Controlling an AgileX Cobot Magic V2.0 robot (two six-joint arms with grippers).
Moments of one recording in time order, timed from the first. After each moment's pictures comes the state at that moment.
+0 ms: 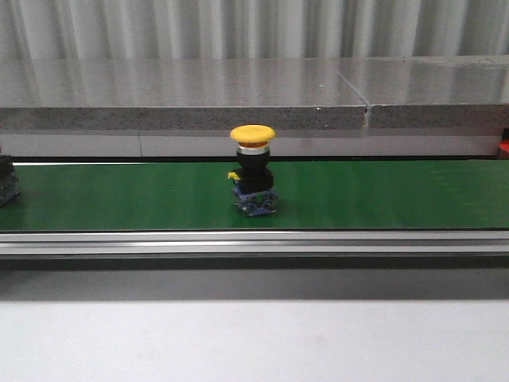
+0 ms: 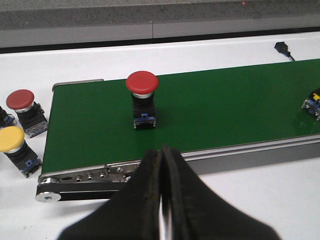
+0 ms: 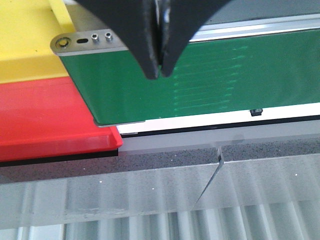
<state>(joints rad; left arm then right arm) -0.11 0.44 -0.58 -0.11 0.71 0.13 -0.08 -0.01 -0.02 0.01 0.14 0.09</state>
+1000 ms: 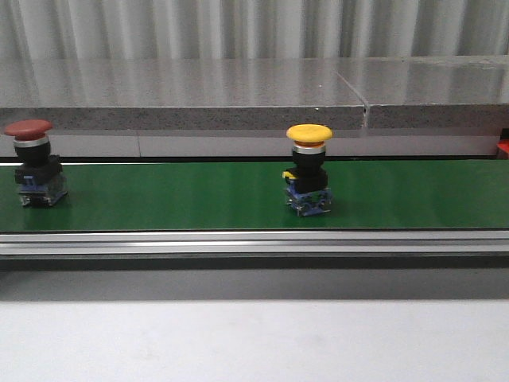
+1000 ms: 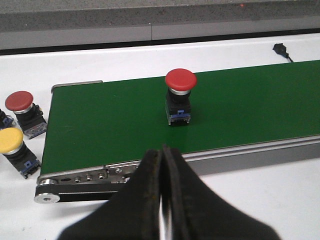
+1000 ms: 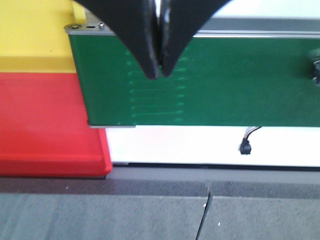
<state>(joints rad) -0.11 0.44 -0.58 -0.11 0.71 0.13 -0.02 0.58 -0.69 0.00 0.62 0.02</state>
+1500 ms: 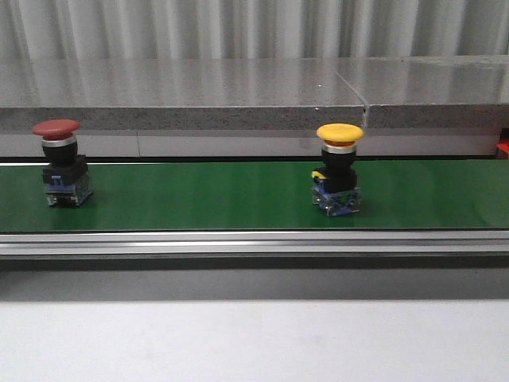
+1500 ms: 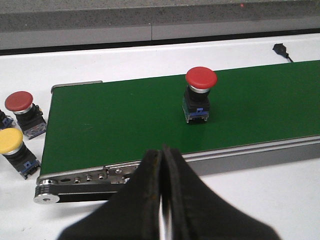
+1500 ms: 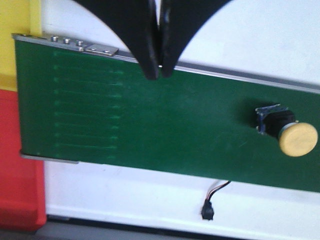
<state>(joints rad) -0.11 0.44 -0.58 -0.11 0.71 0.13 0.15 0.91 -0.91 0.01 0.81 0.02</state>
